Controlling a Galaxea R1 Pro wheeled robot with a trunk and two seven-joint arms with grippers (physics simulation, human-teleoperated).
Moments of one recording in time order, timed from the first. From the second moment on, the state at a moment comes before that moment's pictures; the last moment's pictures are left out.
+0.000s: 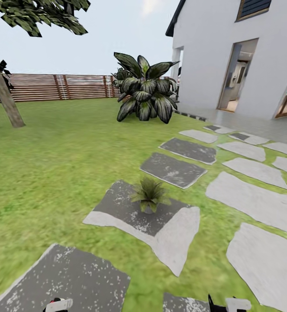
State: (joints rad) left arm -0.28 0.11 0.20 -0.21 -0.06 -0.51 0.00; right arm -0.30 -0.10 -0.09 -0.19 0.03 -0.61 -0.04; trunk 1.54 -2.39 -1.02
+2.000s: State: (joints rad) left arm -0.53 0.14 0.05 -0.47 -0.71 -0.16 -1.06; right arm -0.32 -0.07 0.04 -0.79 0.83 -0.36 0.73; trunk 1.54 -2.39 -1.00
